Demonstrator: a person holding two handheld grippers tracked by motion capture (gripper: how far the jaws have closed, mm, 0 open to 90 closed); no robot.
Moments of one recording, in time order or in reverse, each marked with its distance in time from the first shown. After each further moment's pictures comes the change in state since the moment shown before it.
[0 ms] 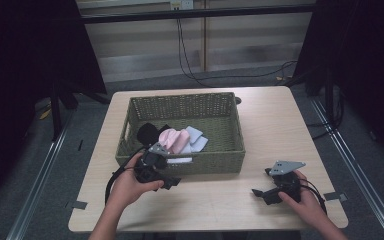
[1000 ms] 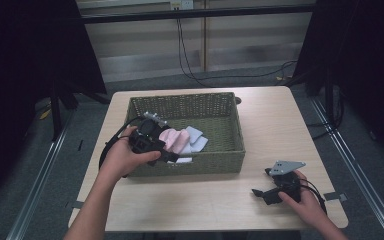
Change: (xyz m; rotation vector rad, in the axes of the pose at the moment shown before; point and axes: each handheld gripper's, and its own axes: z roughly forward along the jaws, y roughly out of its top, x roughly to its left) left arm 0.024 0.060 -0.044 0.014 -0.032 -0.065; right arm 0.000 0.000 0.000 0.001 0.000 0.001
